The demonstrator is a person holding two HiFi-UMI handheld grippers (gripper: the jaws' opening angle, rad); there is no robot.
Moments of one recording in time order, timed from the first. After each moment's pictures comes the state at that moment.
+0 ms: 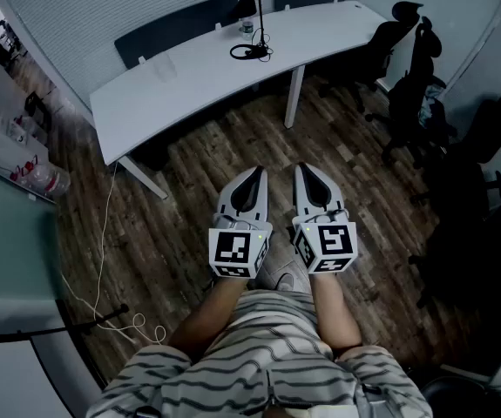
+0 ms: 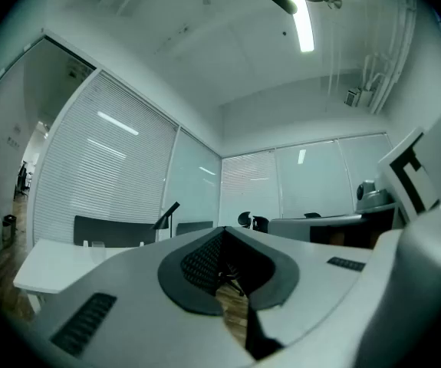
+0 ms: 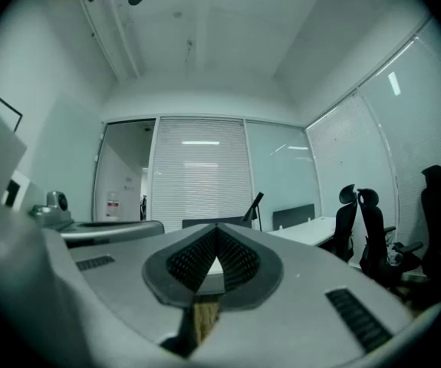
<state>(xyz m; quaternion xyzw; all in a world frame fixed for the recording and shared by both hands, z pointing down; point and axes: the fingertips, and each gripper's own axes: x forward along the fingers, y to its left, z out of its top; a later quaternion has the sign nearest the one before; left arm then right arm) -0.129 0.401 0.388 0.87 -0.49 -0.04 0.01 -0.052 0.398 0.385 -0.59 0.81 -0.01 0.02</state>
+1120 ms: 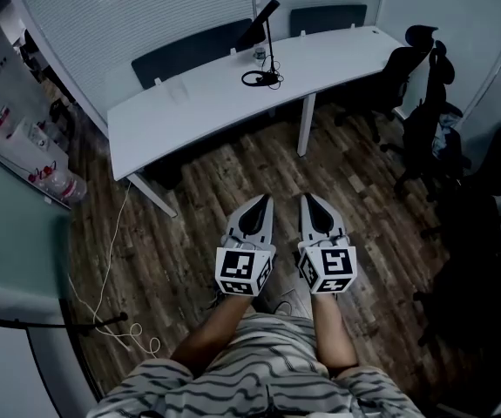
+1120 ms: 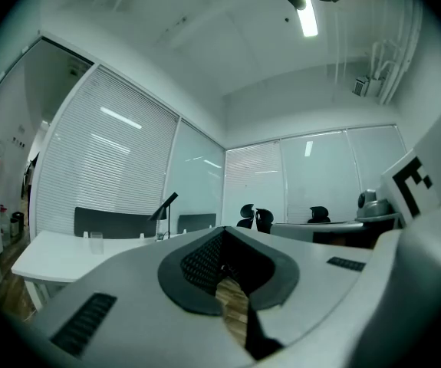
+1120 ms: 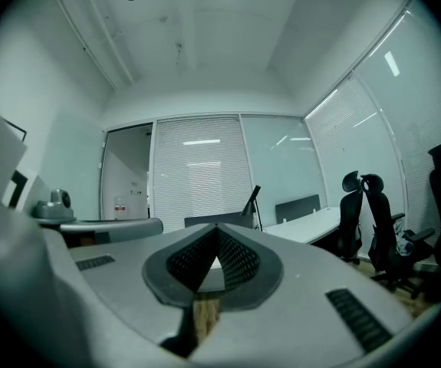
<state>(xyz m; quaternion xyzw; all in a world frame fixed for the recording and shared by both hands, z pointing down) -0.047 0.382 0.414 0.86 -0.51 -0.02 0.03 0.034 0.377 0.420 -0.56 0.83 -0.05 0.02</state>
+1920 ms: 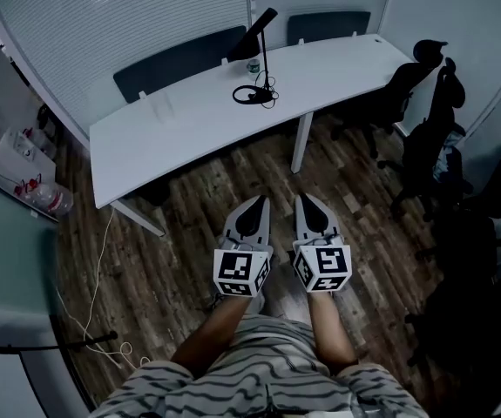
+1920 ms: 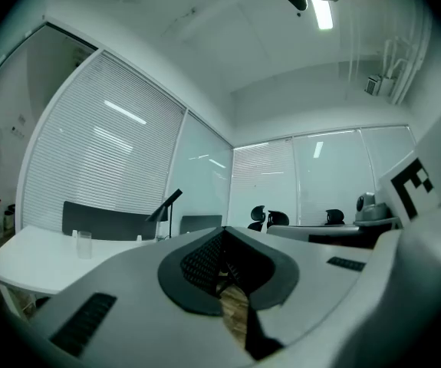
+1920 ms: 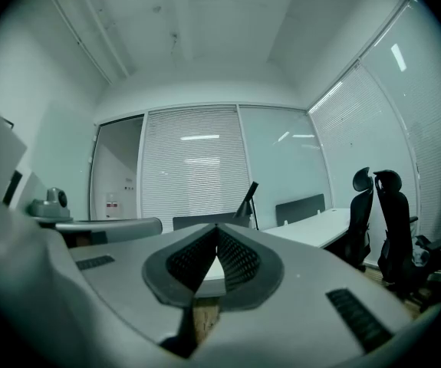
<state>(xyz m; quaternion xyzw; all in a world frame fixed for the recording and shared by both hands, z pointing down) -0.035 0.208 0.428 0.85 -0.52 -0.03 0.04 0.044 0.199 0.434 -0.56 0.83 -0.04 0.02</state>
